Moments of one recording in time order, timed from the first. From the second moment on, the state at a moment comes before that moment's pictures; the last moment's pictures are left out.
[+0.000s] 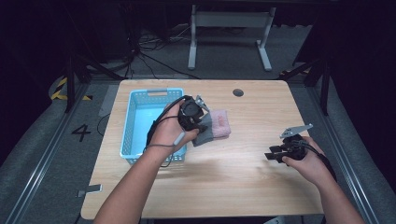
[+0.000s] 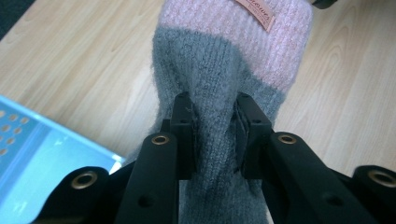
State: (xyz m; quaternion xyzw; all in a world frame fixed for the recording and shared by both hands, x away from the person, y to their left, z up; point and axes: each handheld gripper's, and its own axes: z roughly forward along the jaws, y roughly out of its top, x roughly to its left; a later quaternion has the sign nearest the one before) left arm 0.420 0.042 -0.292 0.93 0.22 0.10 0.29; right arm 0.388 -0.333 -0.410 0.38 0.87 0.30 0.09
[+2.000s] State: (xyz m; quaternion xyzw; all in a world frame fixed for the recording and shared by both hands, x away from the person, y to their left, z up) left arm 0.518 0.170 -0.378 0.93 0.29 0.06 0.21; right arm 0.367 -0.338 -0.421 0.40 0.87 0.29 0.09
